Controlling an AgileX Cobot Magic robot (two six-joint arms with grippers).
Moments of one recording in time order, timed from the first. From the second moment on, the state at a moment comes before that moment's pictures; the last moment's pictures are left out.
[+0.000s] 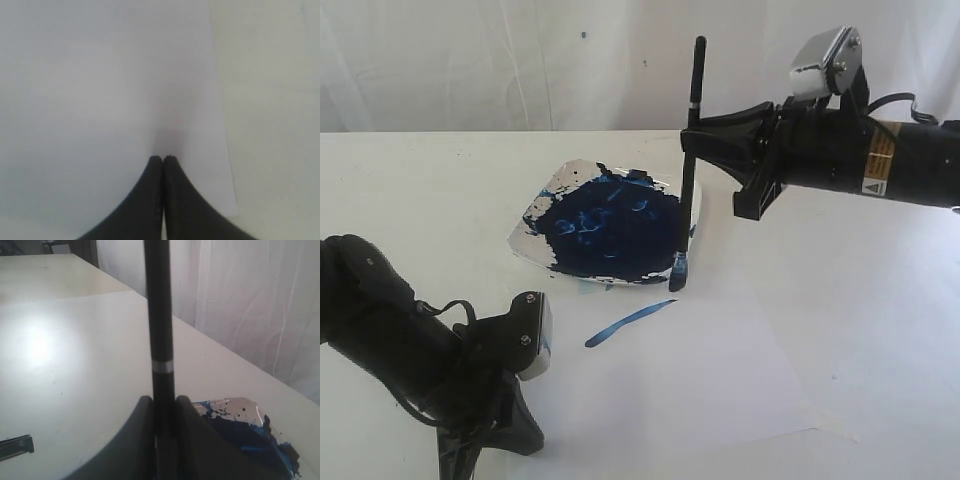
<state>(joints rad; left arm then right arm) -0.50 1.70 -0.68 -0.96 0.61 1.79 0.25 1.66 -0.90 -1.26 -1.05 0.77</state>
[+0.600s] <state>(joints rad) -0.50 1.71 -0.68 -0.96 0.63 1.79 0.54 1.34 -0.83 -1.16 -0.56 1.11</state>
